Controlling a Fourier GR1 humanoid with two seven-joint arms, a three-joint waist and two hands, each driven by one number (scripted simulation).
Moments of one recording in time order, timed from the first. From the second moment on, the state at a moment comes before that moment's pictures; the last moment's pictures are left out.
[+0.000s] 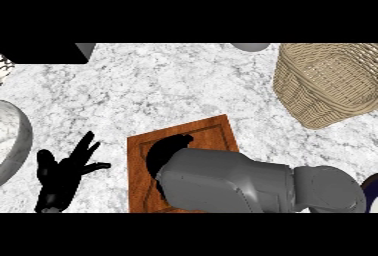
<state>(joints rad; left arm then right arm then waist) 0.09 0.38 -0.20 -1.49 0.29 0.17 0.20 -1.31 -0.02 1.53 -0.99 -0.45 0.11 1.15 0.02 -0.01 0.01</state>
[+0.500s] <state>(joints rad) 0.09 0.38 -0.19 -1.49 0.29 0.15 0.20 -1.33 -0.02 1.57 -1.00 -0.36 0.15 1.10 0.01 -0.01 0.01</state>
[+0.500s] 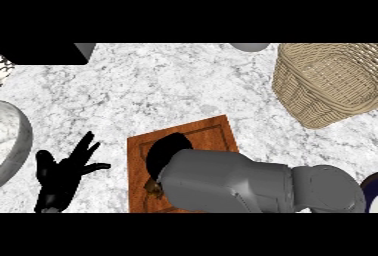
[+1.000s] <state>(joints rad) 0.16 0.38 -0.16 -1.51 0.29 0.18 0.21 -1.24 -0.23 1.61 -1.29 -0.14 -0.04 0.91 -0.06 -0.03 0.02</state>
